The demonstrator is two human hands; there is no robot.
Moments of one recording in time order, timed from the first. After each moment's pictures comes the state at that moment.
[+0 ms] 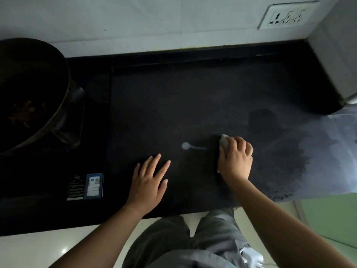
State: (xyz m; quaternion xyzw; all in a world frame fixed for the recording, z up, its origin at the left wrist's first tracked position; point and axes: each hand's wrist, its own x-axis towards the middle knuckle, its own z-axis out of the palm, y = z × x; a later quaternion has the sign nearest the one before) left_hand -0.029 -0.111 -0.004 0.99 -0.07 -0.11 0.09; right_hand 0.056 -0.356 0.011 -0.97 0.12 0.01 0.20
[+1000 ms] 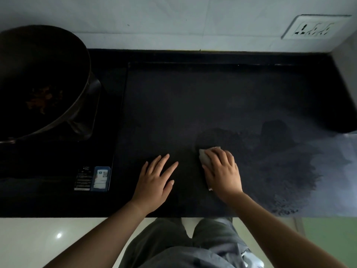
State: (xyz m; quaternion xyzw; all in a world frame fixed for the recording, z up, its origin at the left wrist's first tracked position) left_hand -0.029 -0.111 -0.004 0.98 -0.07 -0.11 0.13; right_hand 0.039 -0.331 0.009 -0.97 -0.15 0.05 0.17
